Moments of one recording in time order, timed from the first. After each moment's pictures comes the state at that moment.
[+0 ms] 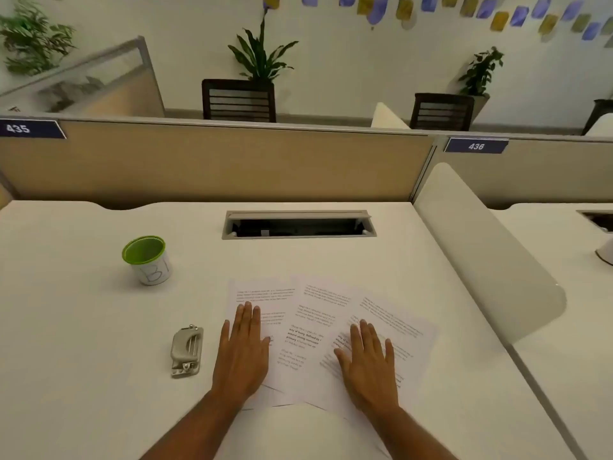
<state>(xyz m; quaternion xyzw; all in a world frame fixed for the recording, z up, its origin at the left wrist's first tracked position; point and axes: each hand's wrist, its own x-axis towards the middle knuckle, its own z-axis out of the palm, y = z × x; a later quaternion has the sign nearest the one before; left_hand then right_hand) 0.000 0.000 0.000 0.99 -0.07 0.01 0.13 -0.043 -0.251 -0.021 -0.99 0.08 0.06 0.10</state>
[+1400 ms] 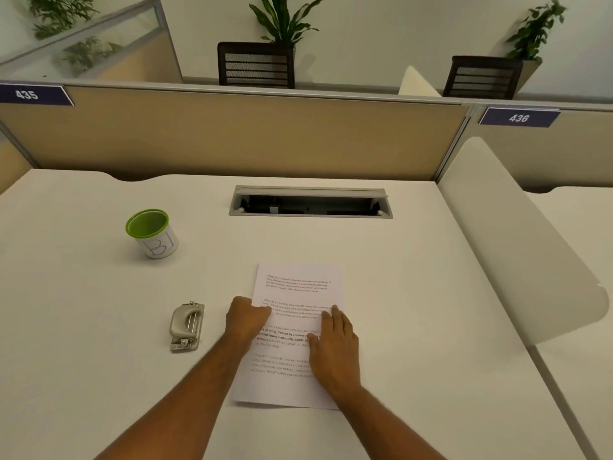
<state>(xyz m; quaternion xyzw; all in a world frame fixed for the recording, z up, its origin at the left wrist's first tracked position) 0.046 -0.021 0.018 0.80 0.28 -0.14 0.52 -0.018 -0.200 -0.023 -0.97 0.05 0.06 0.22</state>
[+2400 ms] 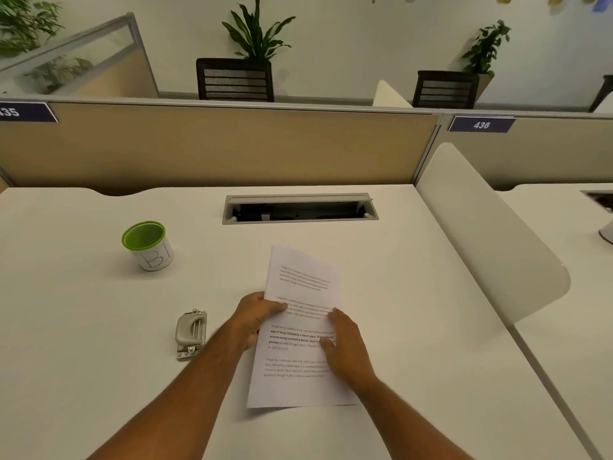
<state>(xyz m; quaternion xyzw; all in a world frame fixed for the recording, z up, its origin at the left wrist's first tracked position) 0.047 -0.011 0.044 0.63 0.20 -0.27 0.70 -0.030 -0.217 -0.021 -0.93 0.05 0.04 0.36</state>
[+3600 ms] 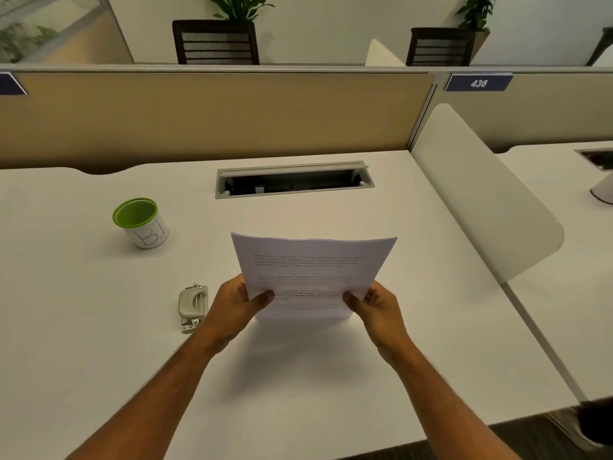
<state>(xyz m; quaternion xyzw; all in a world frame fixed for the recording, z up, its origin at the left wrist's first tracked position) -0.009 0.031 0.056 0.73 -0.07 -0.12 0.67 -0.069 -0.237 0.051 -0.70 0.06 -0.03 0.71</state>
